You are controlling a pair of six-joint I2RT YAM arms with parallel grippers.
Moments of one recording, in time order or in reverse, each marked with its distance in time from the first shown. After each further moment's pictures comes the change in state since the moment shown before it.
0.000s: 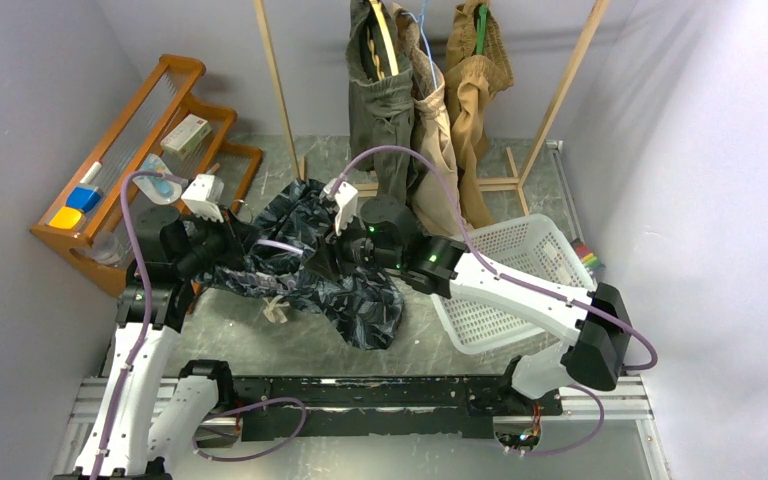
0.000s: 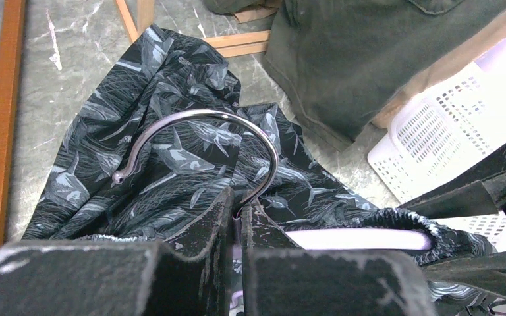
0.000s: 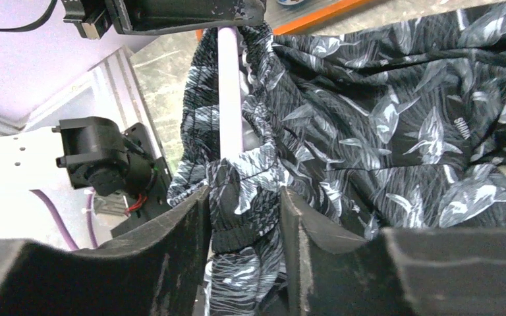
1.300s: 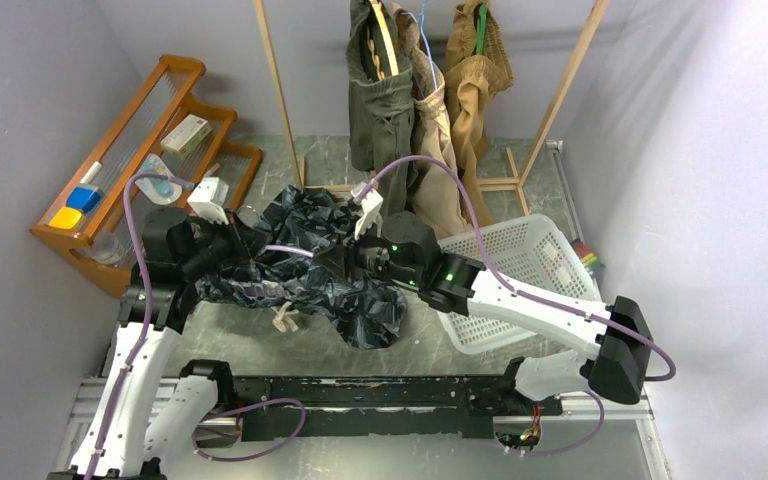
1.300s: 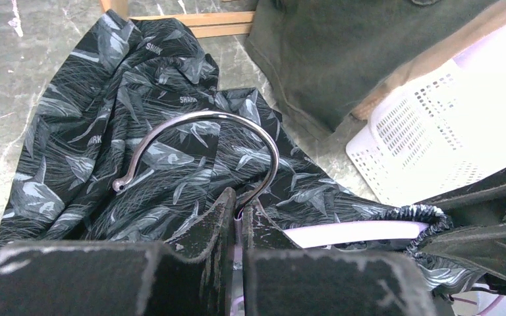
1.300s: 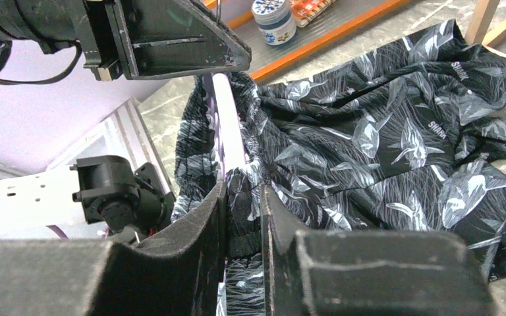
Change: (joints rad) left arm -0.031 0.000 0.000 -0.039 -0.035 -0.065; right arm 0.018 -0.114 -0.164 0.172 0.128 0.091
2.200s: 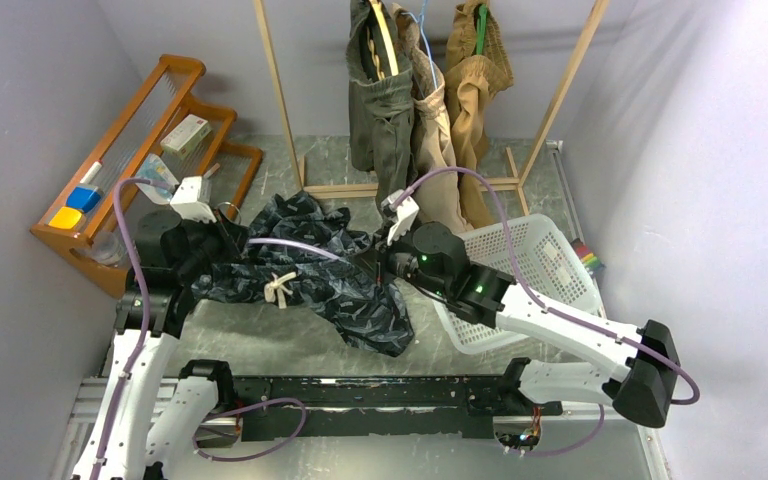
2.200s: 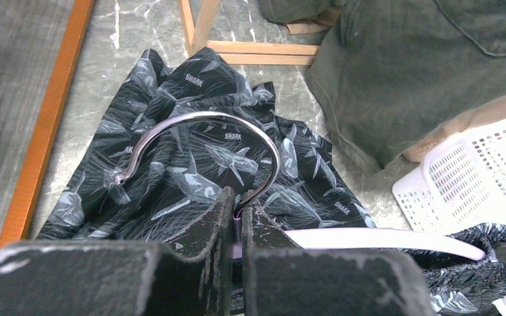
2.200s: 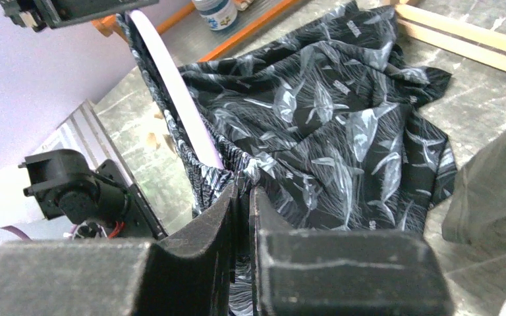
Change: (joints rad) left arm 0.020 -0.027 0.000 -0.005 -0.180 -0.020; right arm -0.054 -0.177 -0.153 -0.061 0.082 0.034
